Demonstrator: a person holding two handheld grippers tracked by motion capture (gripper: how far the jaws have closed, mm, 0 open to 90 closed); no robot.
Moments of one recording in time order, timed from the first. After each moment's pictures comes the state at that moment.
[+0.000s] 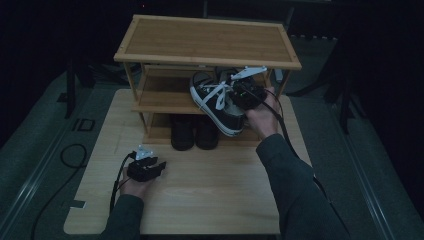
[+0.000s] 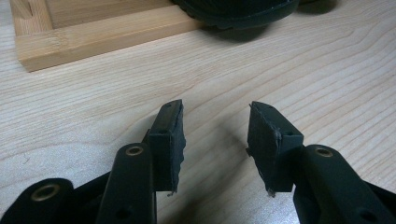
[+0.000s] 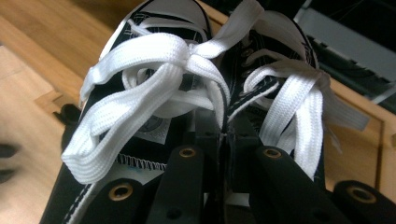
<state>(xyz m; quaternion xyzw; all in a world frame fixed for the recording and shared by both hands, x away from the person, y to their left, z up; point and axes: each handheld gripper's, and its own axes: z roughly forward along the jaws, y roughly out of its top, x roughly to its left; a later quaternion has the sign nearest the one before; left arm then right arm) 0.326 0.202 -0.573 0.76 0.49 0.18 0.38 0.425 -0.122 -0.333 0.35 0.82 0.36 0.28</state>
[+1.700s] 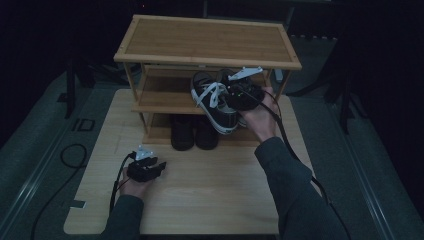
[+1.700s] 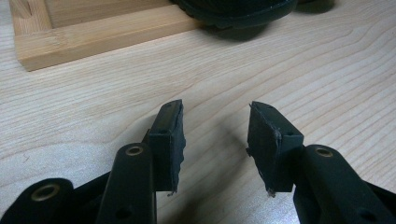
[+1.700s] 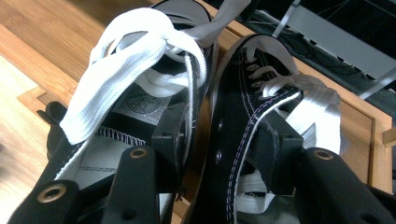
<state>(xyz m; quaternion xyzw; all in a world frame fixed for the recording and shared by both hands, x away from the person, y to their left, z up) 0.325 0.202 -0.573 0.76 0.49 0.18 0.38 0.427 -0.117 -0.337 0.36 0.82 0.34 0.30</state>
